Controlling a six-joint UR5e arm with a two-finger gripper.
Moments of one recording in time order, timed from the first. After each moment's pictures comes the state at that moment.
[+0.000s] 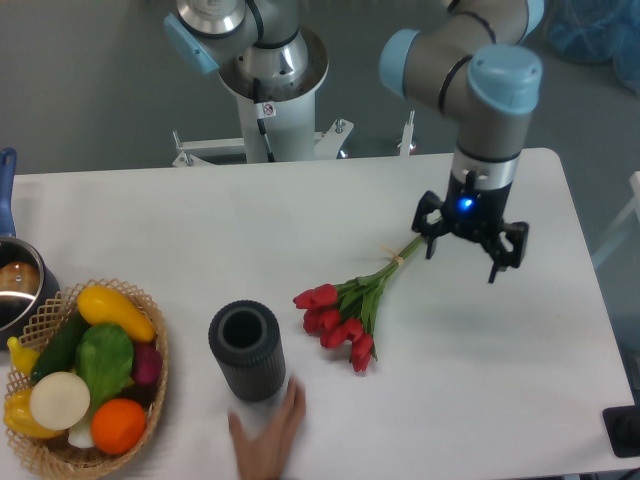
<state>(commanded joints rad) 2.81 -1.82 -1.70 -0.93 1.35 1.44</state>
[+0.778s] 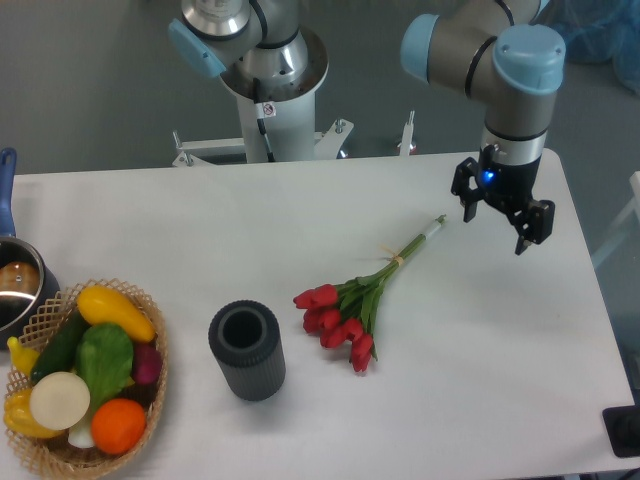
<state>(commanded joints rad) 2.81 -1.85 -1.73 -0.93 1.47 1.67</state>
